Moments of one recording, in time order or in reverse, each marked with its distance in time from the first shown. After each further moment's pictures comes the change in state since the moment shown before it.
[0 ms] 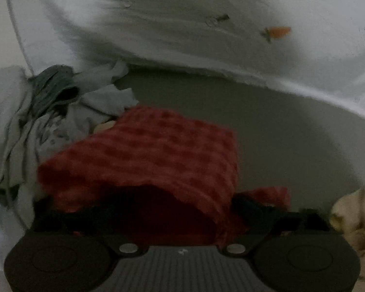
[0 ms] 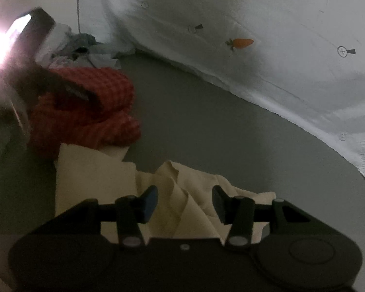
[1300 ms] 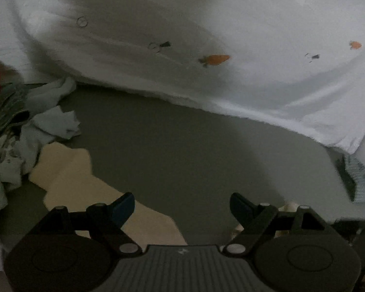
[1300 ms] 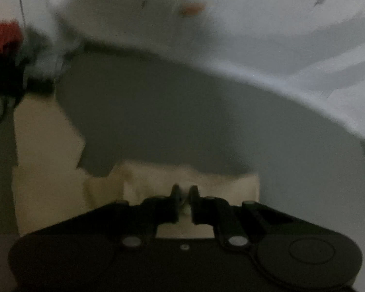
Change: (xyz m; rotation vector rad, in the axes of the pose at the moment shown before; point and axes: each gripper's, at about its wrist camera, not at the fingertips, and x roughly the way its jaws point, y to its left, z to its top) left arm -0.099 -0.042 0.008 -0.107 -0.011 -0.343; right arm 0.023 -0.061 0.015 0.206 0.019 -0.110
